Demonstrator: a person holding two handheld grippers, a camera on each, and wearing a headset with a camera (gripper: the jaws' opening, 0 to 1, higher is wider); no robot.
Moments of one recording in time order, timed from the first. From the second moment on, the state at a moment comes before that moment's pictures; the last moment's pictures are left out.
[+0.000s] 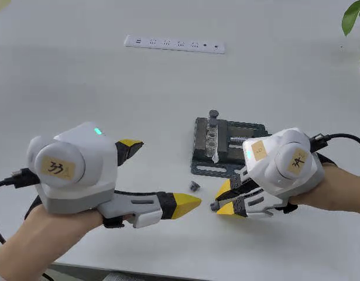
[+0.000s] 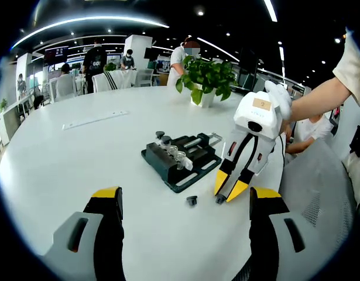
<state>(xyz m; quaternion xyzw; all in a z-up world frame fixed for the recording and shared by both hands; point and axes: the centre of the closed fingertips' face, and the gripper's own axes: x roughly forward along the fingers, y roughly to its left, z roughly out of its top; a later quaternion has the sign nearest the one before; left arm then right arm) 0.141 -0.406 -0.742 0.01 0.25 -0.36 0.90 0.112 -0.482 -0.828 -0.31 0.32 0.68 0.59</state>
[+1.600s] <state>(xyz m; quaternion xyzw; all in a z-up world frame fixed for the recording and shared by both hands) 0.133 -0.494 -0.722 0.13 0.22 -0.50 0.83 0.134 -0.491 -0.724 -0.46 0.28 0.68 0.51</state>
